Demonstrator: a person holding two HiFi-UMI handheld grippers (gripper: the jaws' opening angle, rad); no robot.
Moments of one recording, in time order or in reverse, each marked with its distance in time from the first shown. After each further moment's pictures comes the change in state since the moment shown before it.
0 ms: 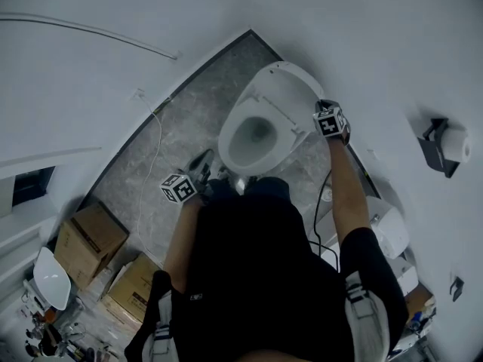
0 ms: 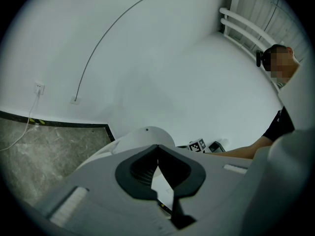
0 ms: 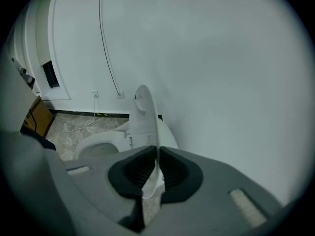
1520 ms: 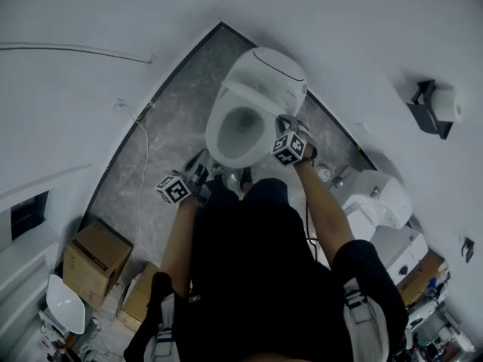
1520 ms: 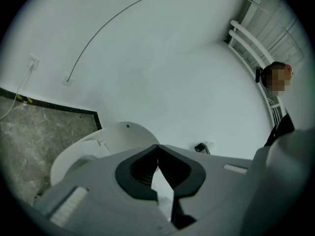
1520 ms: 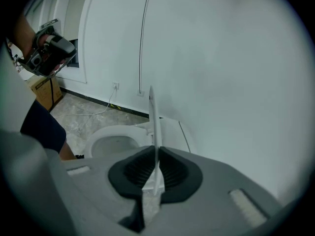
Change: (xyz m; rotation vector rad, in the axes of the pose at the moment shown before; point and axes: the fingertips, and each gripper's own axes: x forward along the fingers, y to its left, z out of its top) left arm 0.002 -0.008 -0.022 -0.112 0.043 -0.146; right arm -0.043 0.162 -0.027 -0.220 -0.061 -0.031
